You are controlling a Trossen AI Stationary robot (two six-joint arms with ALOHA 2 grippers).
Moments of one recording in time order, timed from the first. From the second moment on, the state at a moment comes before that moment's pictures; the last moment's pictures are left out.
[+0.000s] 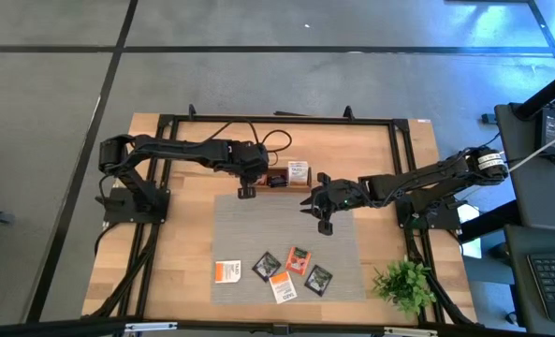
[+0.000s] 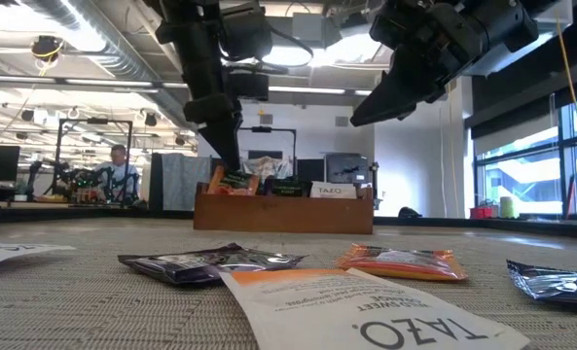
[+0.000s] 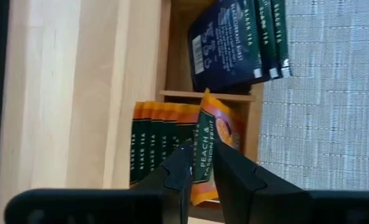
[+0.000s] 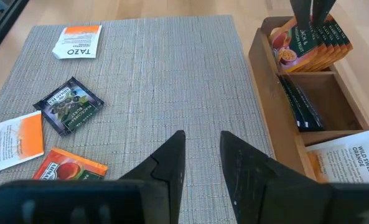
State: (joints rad) left arm 0.22 1.64 1.15 -0.66 -0.16 0.17; right arm 0.13 1.38 0.75 0.02 0.10 0.10
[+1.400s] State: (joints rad) left arm 0.22 1.61 1.14 -0.65 -0.11 0.09; right arm 0.13 1.39 0.75 0.01 0.10 0.10
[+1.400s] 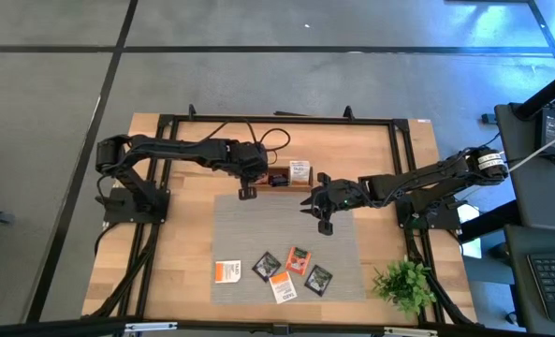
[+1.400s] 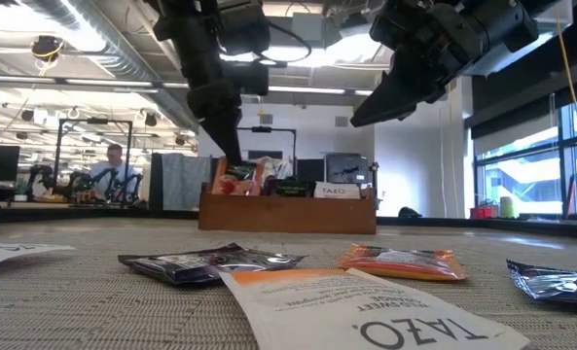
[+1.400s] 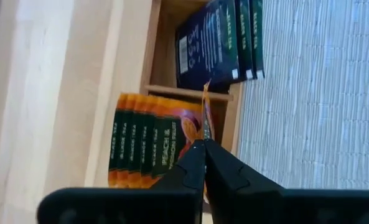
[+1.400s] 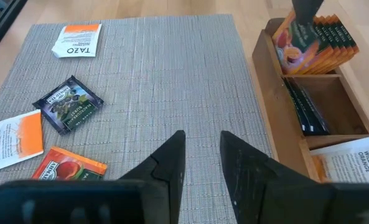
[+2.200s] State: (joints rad) left arm 0.22 1.61 1.07 -0.57 -0.22 -0.04; right arm 0.13 1.39 0.75 -0.01 0.10 0.10
